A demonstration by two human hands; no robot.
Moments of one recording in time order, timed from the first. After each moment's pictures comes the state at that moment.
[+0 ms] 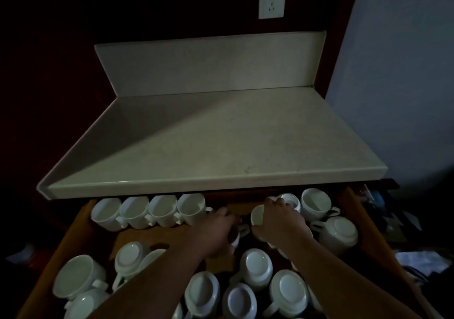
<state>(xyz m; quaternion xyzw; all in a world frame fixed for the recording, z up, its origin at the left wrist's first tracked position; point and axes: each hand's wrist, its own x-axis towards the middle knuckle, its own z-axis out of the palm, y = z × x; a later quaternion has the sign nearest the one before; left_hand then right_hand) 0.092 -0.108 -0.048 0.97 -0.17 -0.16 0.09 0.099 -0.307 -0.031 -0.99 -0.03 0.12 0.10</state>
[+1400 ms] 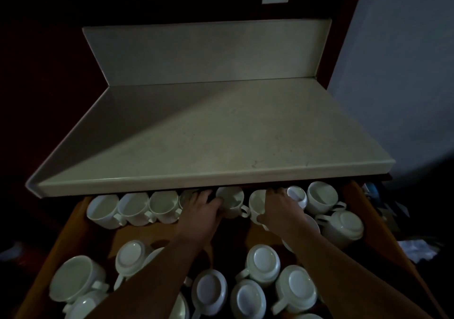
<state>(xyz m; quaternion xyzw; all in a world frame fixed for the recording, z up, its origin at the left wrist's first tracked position) 0.114 -0.064 -0.090 0.99 -0.11 0.08 0.09 0.120 -0.291 -0.043 -0.99 -0.01 0.11 0.11</state>
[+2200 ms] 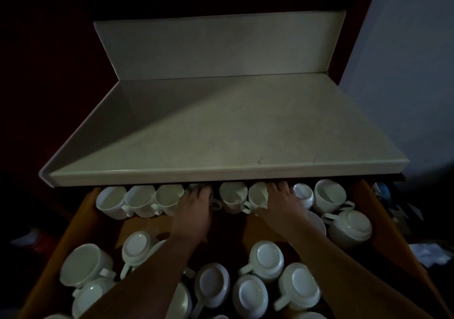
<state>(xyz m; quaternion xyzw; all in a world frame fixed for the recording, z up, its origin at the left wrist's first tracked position) 0.104 -0.049 -0.085 0.99 -0.02 0.08 0.14 0.118 -0.288 -0.057 -0.99 -0.03 0.06 0.16</state>
